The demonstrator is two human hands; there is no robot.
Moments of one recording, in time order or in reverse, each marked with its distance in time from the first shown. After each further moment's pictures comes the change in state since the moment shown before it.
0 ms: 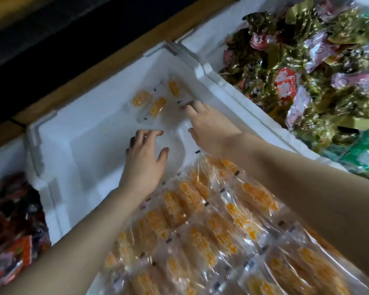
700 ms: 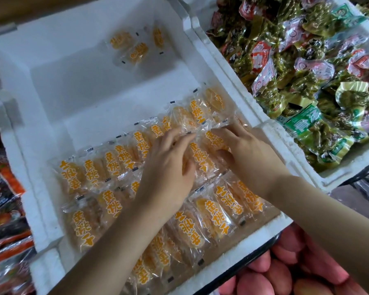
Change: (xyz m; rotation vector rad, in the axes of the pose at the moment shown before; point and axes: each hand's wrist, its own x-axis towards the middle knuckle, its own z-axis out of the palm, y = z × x) left_hand -0.136 0.092 0.007 -0.258 -0.108 0.052; right_hand -0.185 0.004 -0.030 -0.046 -0.147 0.133
